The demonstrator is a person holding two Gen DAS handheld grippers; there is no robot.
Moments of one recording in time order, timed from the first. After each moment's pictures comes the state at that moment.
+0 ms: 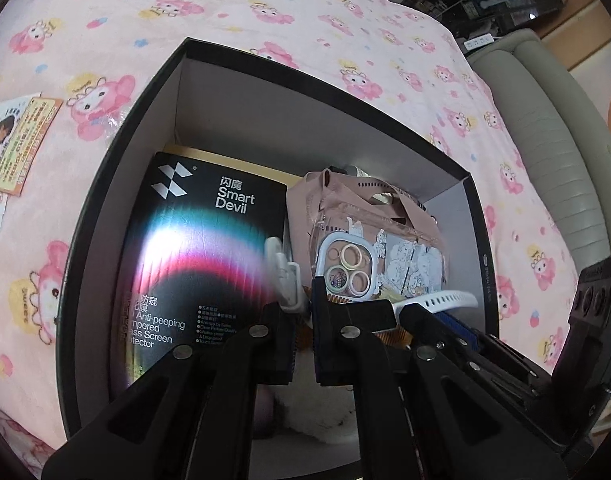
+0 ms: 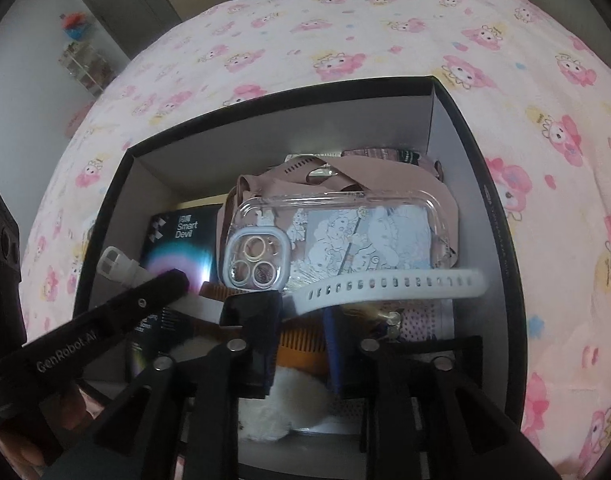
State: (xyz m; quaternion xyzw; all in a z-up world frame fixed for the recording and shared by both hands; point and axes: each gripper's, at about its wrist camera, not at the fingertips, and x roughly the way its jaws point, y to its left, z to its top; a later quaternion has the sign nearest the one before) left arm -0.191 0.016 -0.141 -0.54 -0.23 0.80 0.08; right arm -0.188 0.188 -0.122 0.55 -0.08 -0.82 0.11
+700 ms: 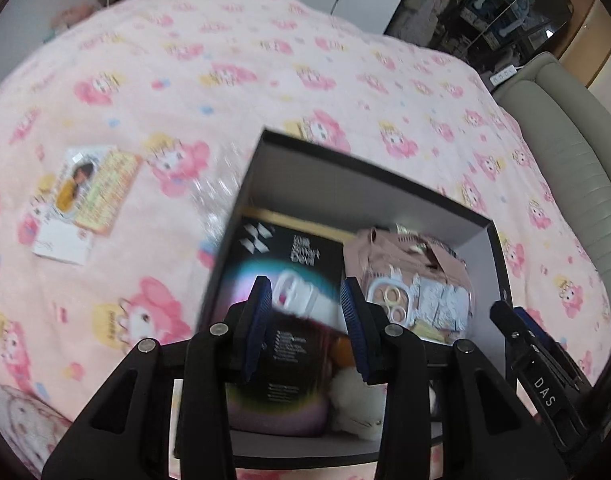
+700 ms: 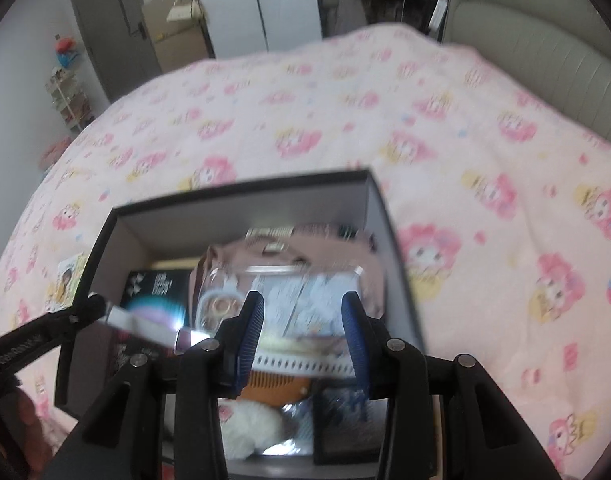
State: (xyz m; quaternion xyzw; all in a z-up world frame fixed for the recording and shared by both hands) left arm -0.168 -0.008 -0.096 -0.48 -0.18 0.86 -0.02; right arm -0.169 0.203 -0.079 0.44 -0.04 -0.90 0.03
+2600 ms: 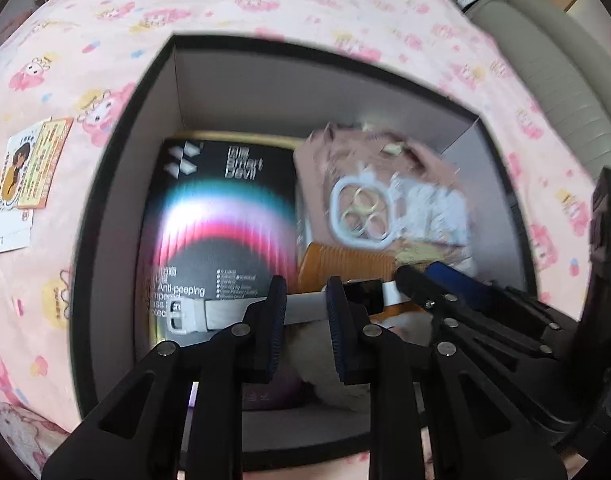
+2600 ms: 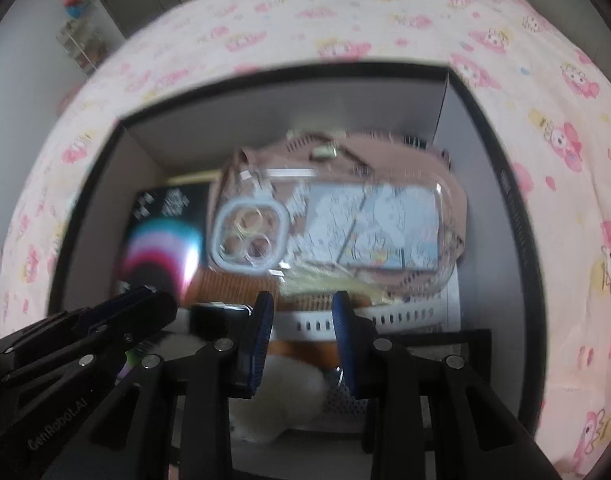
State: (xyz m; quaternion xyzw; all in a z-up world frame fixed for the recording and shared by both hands) left arm -0.171 0.041 -0.145 -0.58 -0.12 0.80 0.06; right arm -0.195 0.170 -0.146 0.57 -0.04 -0.81 0.10
